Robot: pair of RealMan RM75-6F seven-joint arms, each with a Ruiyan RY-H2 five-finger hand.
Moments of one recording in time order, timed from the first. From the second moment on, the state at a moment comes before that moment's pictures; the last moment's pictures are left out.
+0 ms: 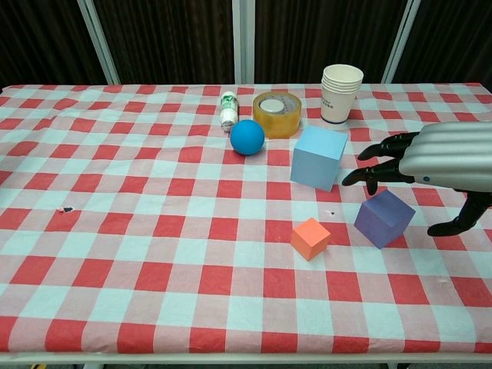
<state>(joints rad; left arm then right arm) -0.29 -1.36 -0.12 -1.28 1.39 1.33 -0.10 0.71 -1.21 -0.07 -1.54 -1.77 0.82 -0.16</state>
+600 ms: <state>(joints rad) -0.30 -1.37 -0.12 -1.25 1.38 1.31 -0.11 0.72 -1.31 -0.07 -1.44 -1.73 0.84 -0.17</state>
